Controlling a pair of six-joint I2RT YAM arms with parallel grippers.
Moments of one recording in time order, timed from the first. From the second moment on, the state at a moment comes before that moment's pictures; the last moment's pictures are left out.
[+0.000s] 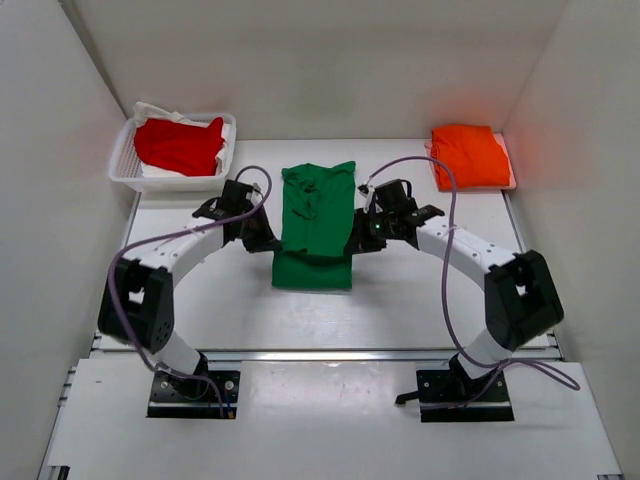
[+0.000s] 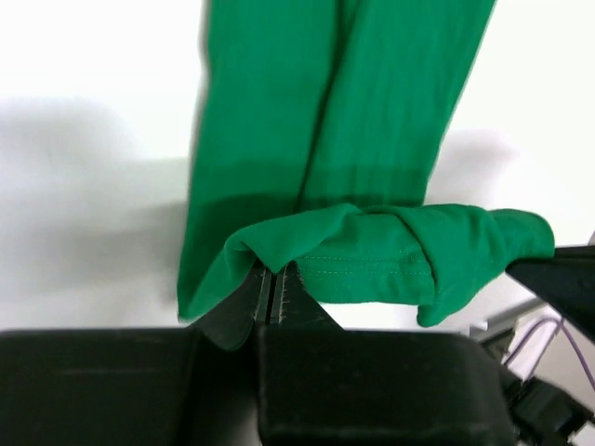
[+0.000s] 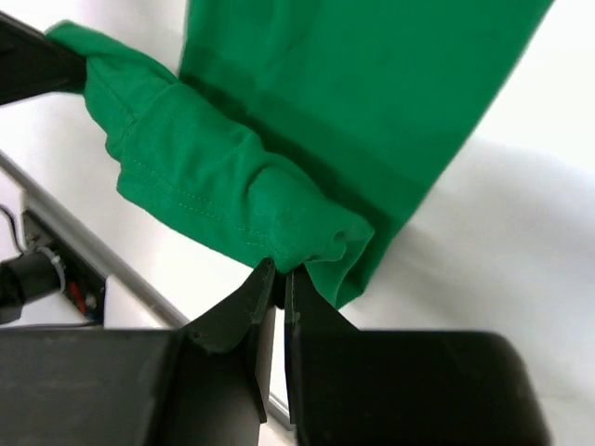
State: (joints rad) left arm -0.33 1.51 1.00 -0.46 0.26 -0.65; right arm 0.49 1.55 1.06 -0.38 -0.42 0.43
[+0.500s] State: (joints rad) left arm -0.27 1.95 1.35 -0.40 0.34 -0.59; right arm 0.36 1.92 1.38 -0.43 -0.46 0.31
